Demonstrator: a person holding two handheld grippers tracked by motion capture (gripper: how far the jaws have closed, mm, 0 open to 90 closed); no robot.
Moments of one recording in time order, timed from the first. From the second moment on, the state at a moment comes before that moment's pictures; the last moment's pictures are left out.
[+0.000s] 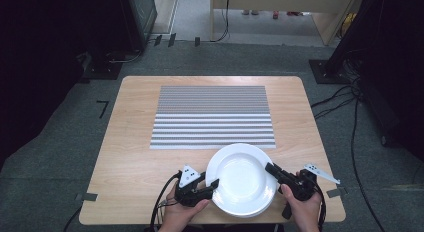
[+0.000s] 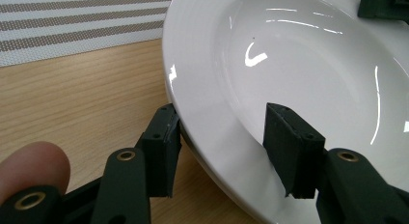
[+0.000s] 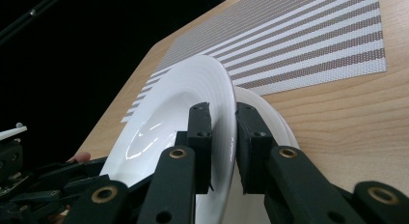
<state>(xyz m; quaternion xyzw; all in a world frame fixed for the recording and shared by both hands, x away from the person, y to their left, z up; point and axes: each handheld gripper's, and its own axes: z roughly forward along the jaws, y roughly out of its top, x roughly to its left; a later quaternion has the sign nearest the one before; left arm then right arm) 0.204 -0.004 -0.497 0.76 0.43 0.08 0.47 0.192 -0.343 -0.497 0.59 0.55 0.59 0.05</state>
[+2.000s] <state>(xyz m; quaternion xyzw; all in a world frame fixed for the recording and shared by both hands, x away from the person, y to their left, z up) 0.227 0.044 -0.452 0.68 0.48 0.09 0.54 0.221 -0.301 -0.456 0.54 0.54 0.64 0.07</state>
